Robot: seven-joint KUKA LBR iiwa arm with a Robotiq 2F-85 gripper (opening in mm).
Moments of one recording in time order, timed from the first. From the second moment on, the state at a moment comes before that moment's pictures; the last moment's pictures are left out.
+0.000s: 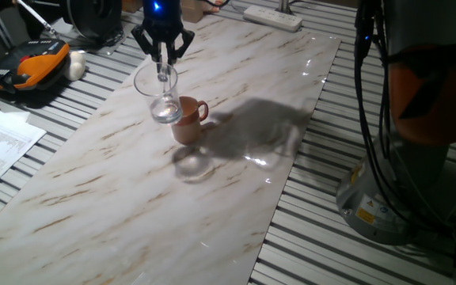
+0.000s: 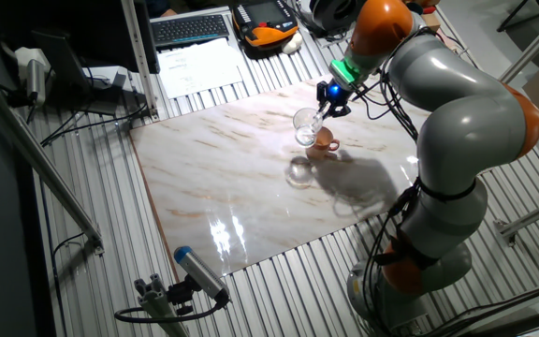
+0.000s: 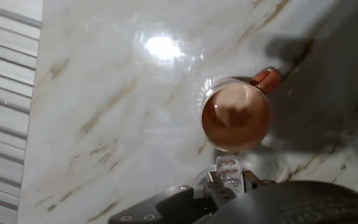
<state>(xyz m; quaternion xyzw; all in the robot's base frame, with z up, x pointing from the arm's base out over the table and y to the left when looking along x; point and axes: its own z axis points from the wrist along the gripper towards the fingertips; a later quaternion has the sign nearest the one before) 0.539 0.023 0.251 -0.57 -0.81 -0.09 0.05</state>
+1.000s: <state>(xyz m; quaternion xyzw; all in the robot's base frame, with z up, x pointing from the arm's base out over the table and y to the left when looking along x) 0.556 -0.034 0.263 -0.57 -0.81 -0.09 0.05</state>
